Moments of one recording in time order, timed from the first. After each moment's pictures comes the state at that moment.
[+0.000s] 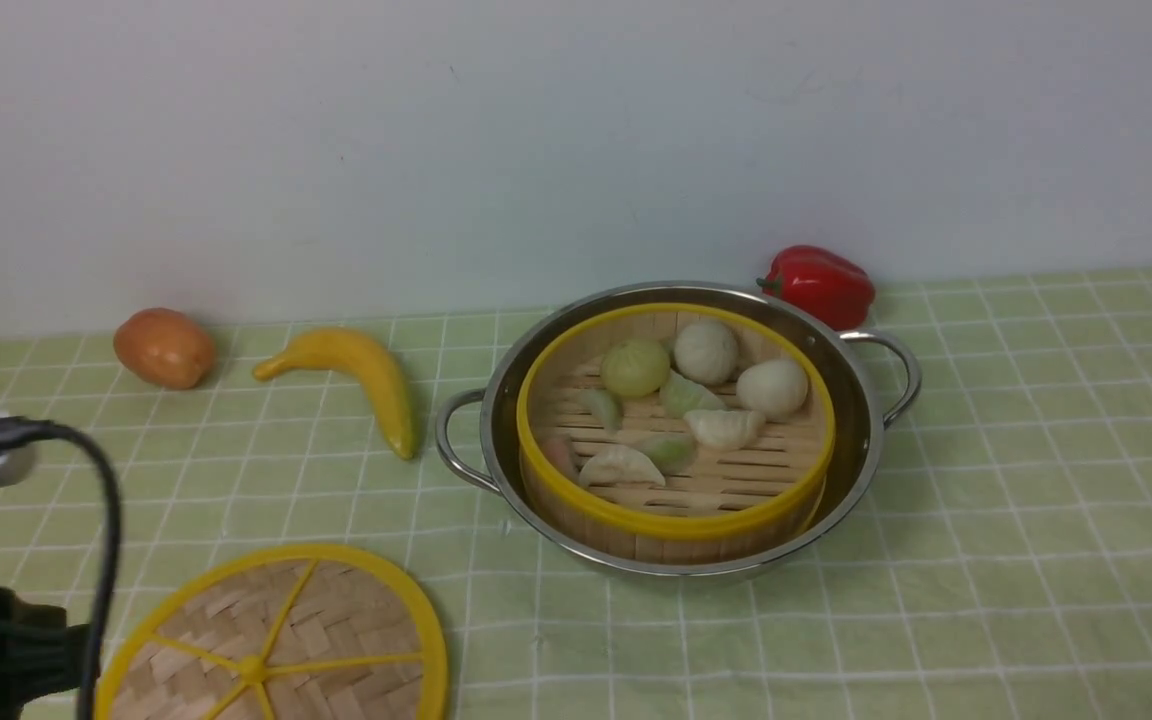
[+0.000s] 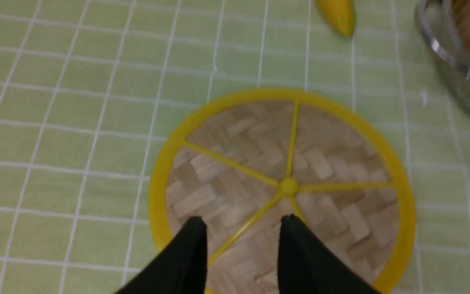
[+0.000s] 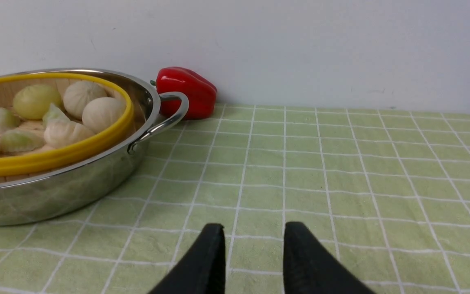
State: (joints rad) right arm 0.08 0.00 0.01 -0.03 0.34 0.13; left arm -0.07 0.79 -0.64 0.08 0.86 -0.19
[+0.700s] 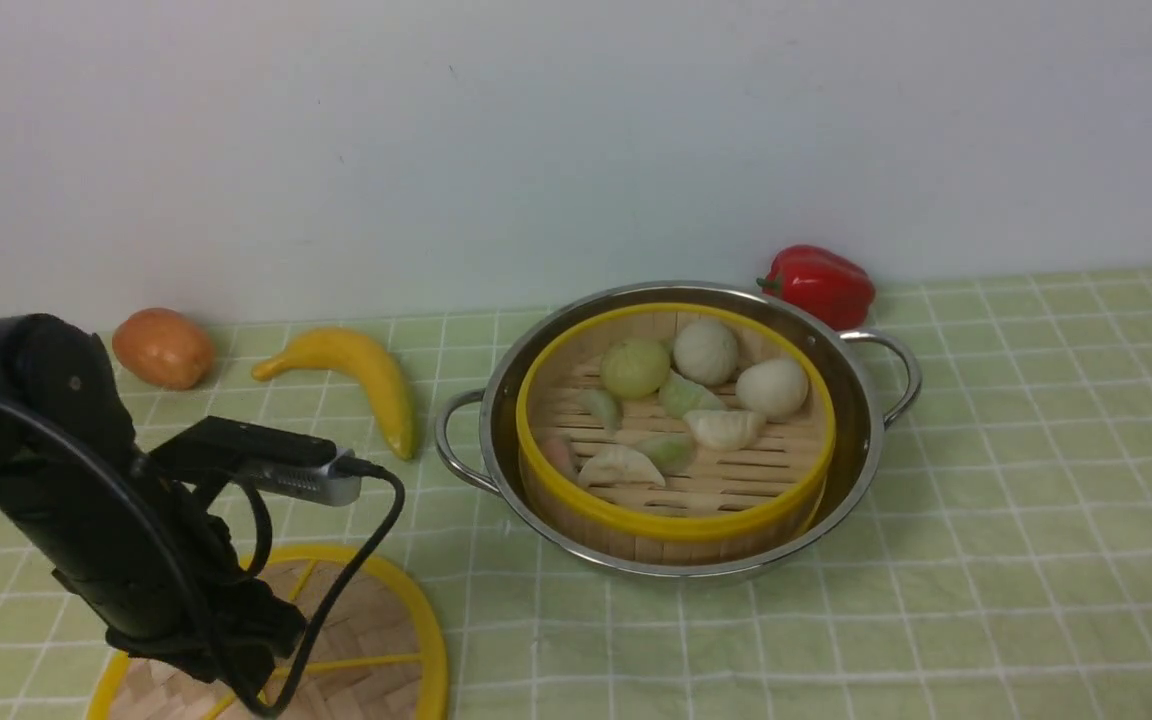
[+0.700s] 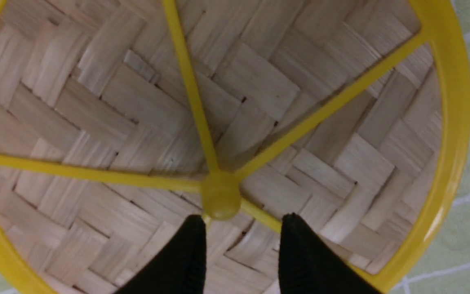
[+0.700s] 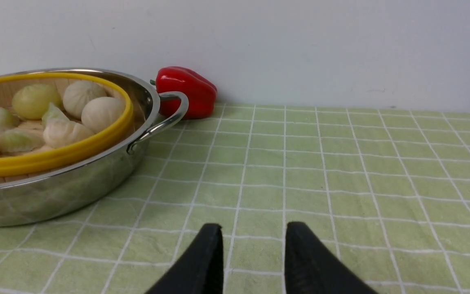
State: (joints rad) right arm 0.08 0.00 0.01 -0.03 0.34 0.13; left arm -0.07 1.62 -0.92 -0.13 0.95 0.33
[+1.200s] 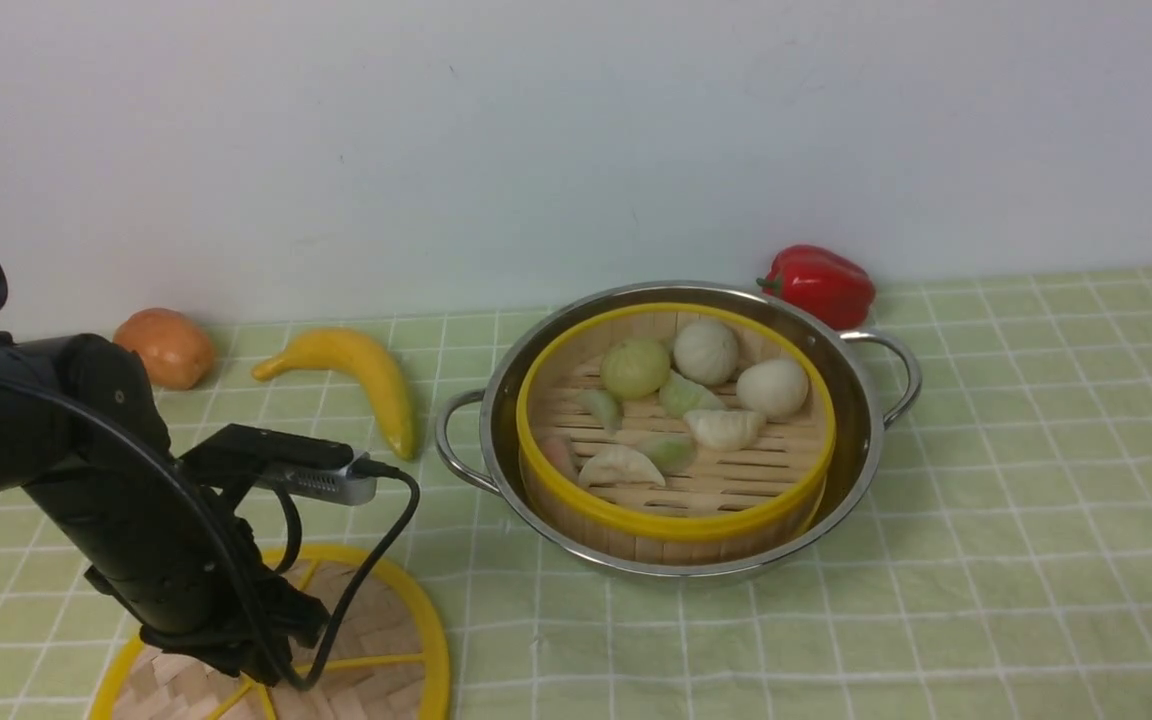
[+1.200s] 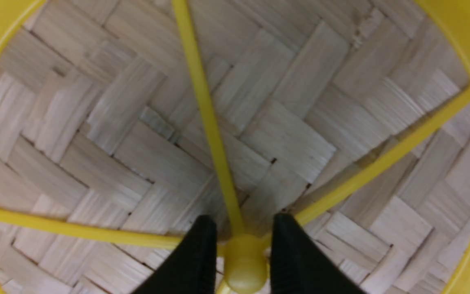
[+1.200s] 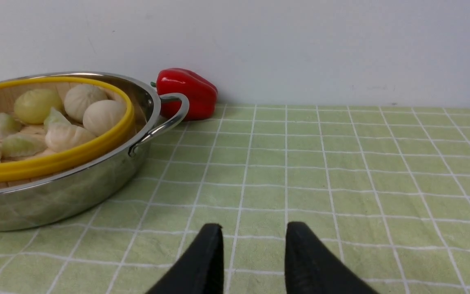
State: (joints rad) right arm 0.08 0.00 0.01 -0.03 0.34 0.15; left arm -0.07 1.70 -0.93 -0.14 0.88 0.32
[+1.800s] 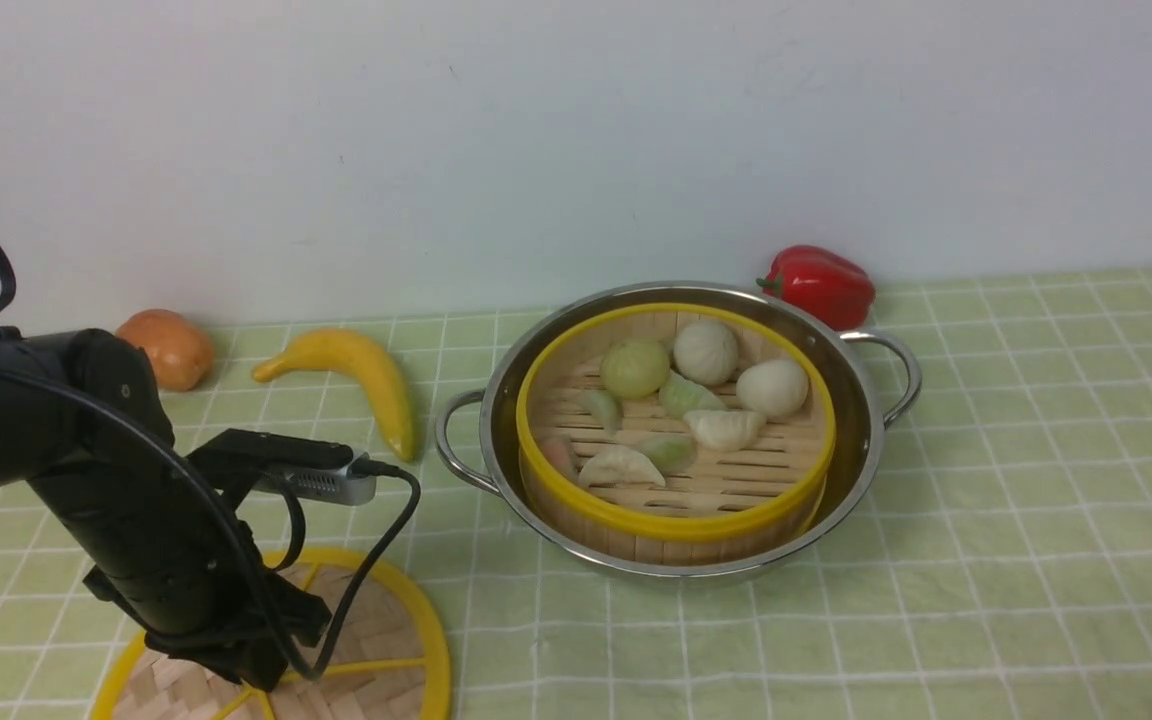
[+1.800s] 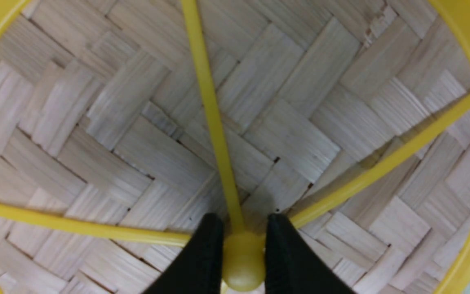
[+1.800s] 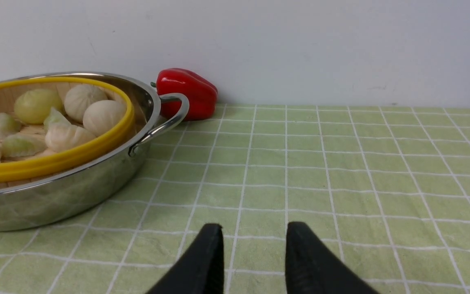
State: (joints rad) right arm 0.08 0.00 0.01 -0.03 0.34 0.15; left arm -0.07 1.72 -0.94 -0.14 0.92 0.29
